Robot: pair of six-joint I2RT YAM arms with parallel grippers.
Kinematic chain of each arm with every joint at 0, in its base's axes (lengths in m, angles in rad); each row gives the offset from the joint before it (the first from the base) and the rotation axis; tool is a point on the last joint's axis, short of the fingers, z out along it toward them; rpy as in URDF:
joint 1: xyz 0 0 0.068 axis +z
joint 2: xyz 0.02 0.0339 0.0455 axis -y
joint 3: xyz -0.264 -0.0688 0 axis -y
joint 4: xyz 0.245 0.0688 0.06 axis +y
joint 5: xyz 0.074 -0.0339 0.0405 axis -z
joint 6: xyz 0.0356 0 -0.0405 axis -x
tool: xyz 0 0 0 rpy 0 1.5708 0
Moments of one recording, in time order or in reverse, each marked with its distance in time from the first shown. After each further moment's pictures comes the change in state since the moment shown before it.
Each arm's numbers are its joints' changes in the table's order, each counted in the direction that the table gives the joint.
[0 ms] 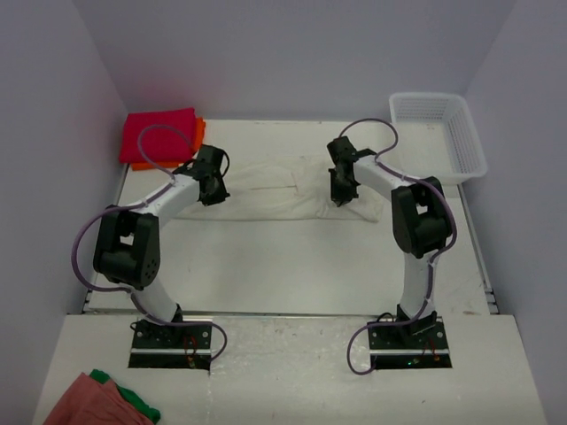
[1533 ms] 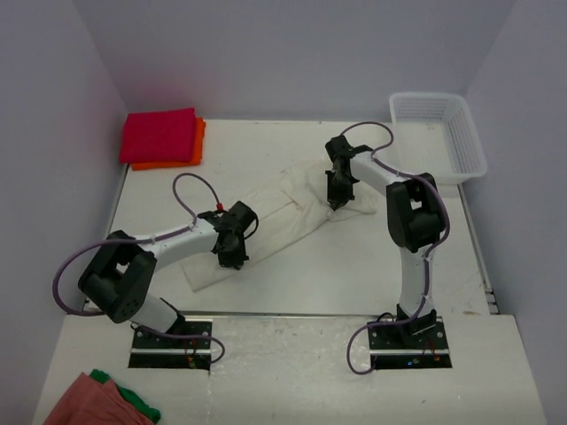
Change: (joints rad) left arm -0.335 0.211 -0.386 0.179 0.062 0.245; right arm -0.006 -0.078 0.070 0.085 -0.110 -0.036
